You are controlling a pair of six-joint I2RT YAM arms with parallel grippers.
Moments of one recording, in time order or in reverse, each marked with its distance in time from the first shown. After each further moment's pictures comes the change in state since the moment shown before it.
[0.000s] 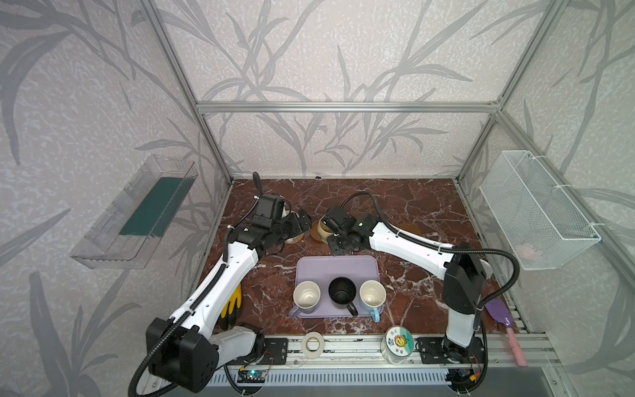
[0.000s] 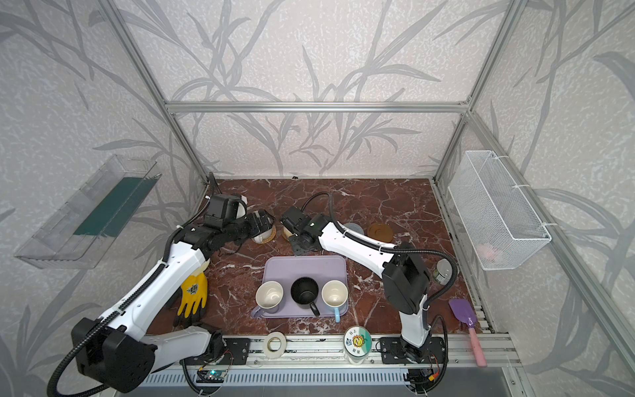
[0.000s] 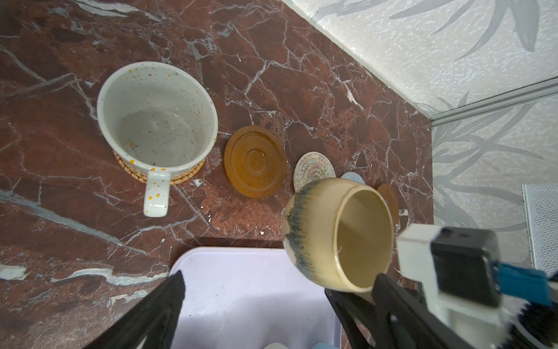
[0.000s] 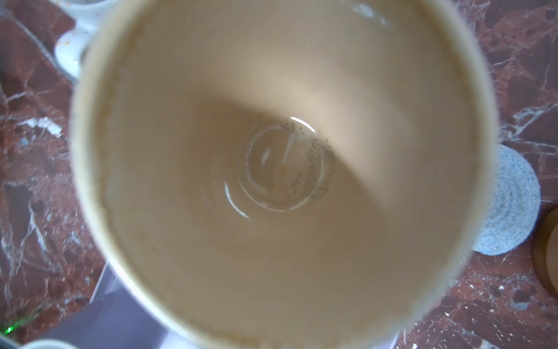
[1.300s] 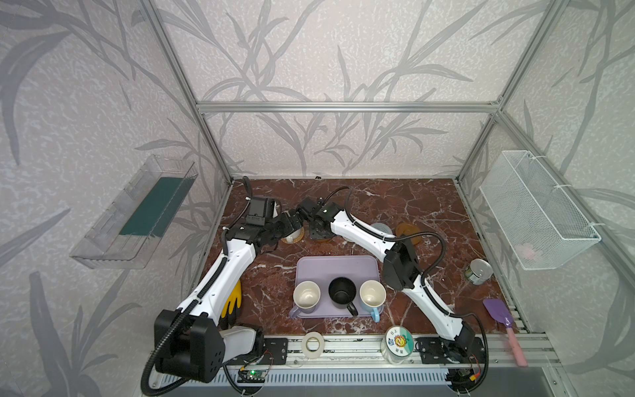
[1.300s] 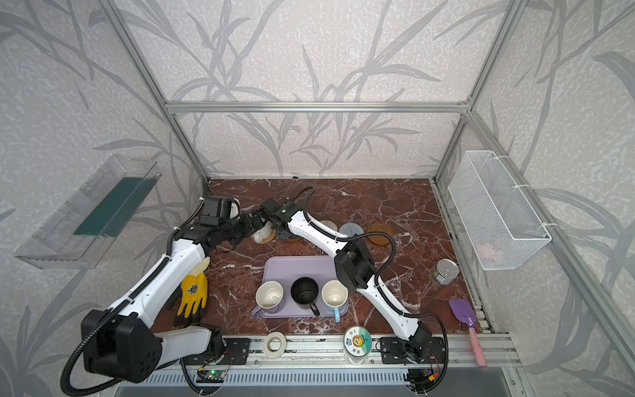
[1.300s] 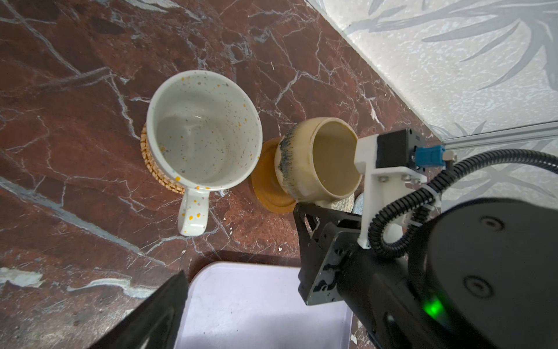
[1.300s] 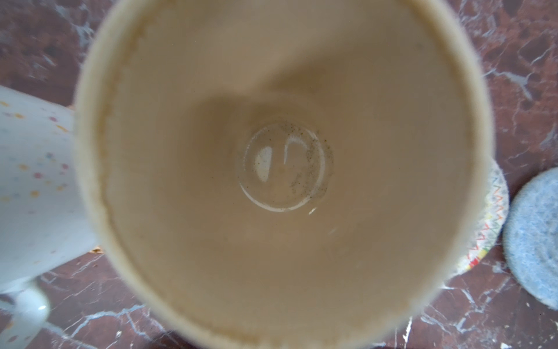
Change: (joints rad) left arm 0.124 0.042 -0.067 0.065 0.062 0.003; right arm -0.023 0.616 0.773 -0.282 0.134 0.293
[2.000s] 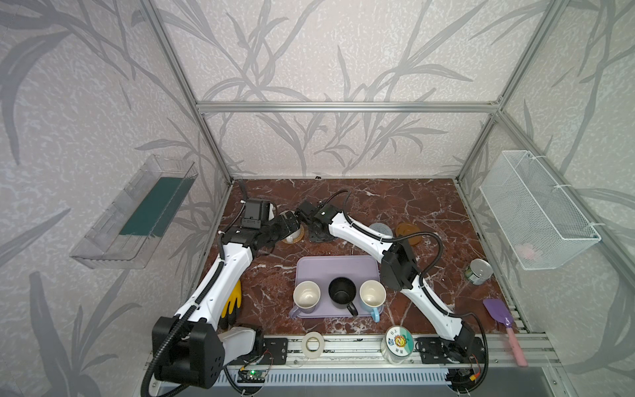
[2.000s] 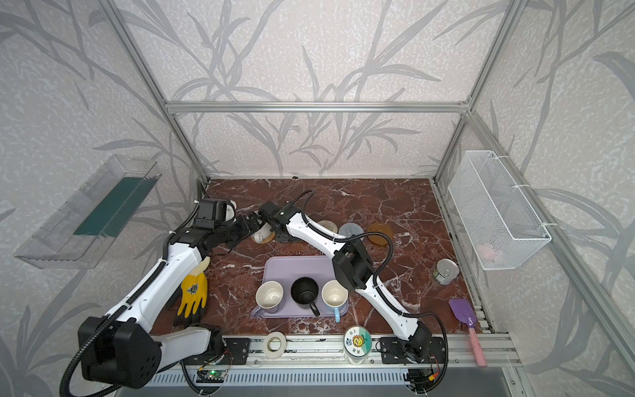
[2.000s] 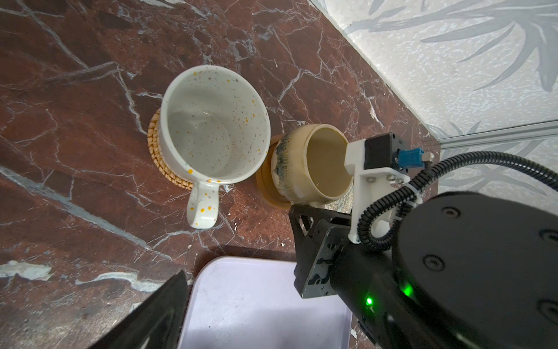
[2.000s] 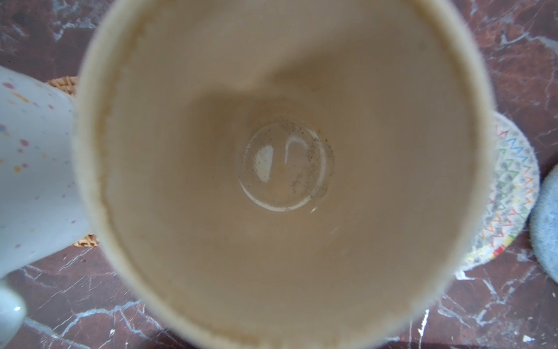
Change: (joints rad) left arm 0.045 -0.036 -0.033 0.005 0.039 0.008; right arm 0.010 0.011 -0.003 -0.013 -0.023 0.026
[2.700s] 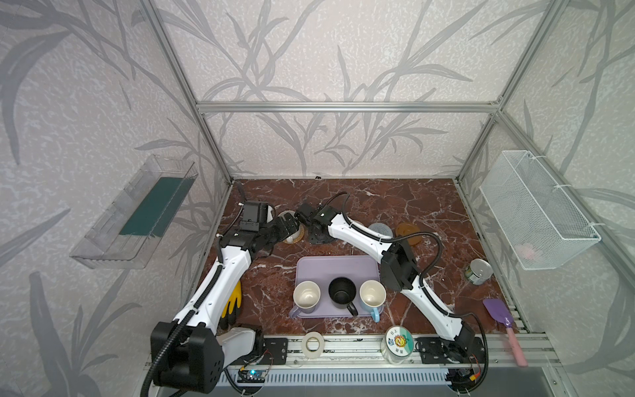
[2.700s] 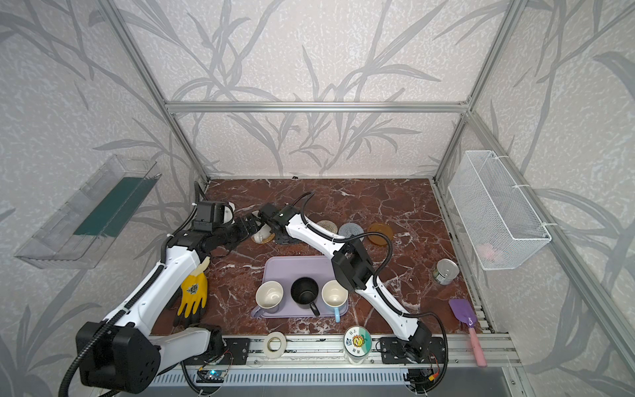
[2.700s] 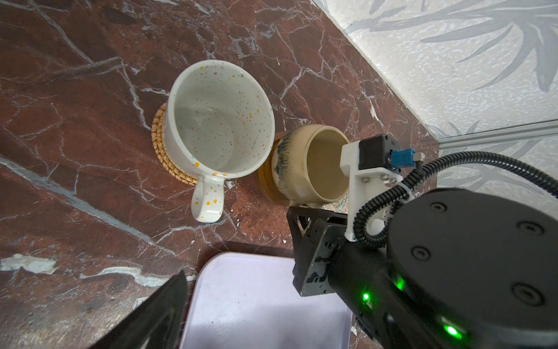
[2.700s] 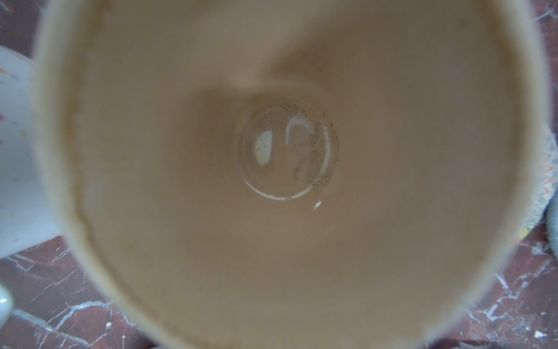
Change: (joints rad) left arm 0.012 -0.027 -0.026 0.000 0.009 0.006; right arm 0.006 -0.003 -0.026 0.003 -0.019 -0.006
